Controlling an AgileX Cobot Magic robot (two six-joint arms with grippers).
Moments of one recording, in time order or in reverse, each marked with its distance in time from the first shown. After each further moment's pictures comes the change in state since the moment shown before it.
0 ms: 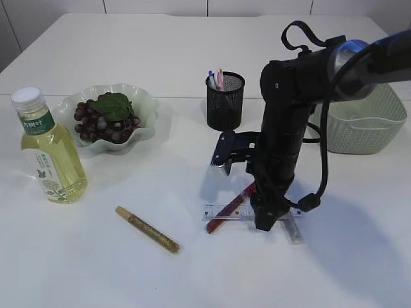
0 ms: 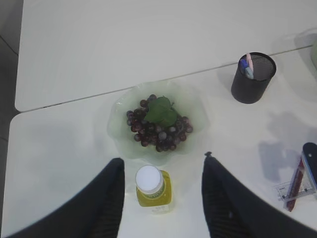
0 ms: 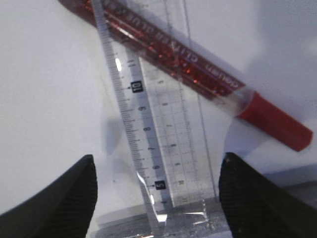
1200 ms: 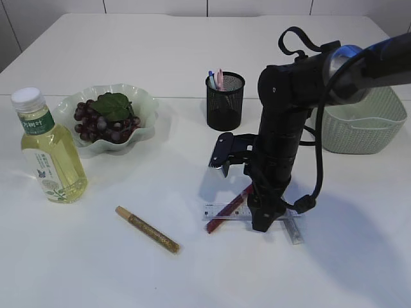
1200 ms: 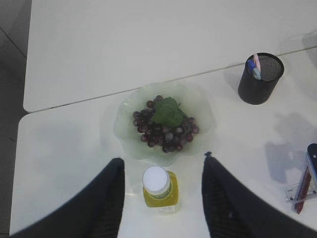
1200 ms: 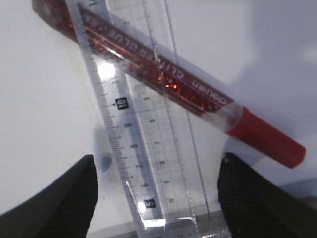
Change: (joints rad) left arm 0.000 0.000 0.000 0.024 0.000 0.000; right arm 0.000 0.026 -0.013 0.006 -0.027 0.000
